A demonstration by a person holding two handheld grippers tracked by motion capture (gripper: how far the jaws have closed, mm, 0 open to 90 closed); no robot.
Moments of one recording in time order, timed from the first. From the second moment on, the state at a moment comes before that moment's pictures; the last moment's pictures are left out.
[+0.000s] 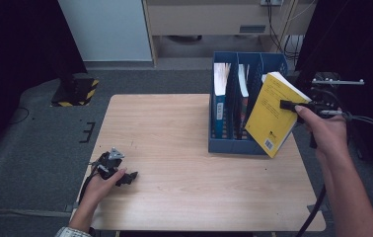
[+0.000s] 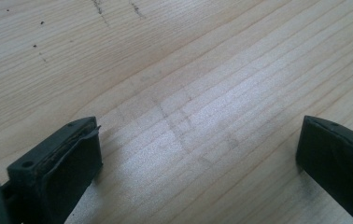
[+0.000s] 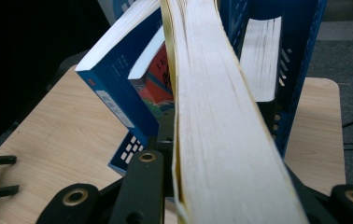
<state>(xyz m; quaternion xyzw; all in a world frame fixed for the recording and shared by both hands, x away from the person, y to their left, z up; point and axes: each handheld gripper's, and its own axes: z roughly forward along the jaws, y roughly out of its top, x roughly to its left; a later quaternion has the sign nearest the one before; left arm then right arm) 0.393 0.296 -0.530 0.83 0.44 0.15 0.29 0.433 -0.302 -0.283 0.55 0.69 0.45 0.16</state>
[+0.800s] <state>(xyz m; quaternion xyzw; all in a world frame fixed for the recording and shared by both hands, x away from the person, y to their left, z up) 0.393 0.295 -0.530 0.83 0.44 0.15 0.29 0.477 -0.269 -0.286 0.58 0.66 0.42 0.20</state>
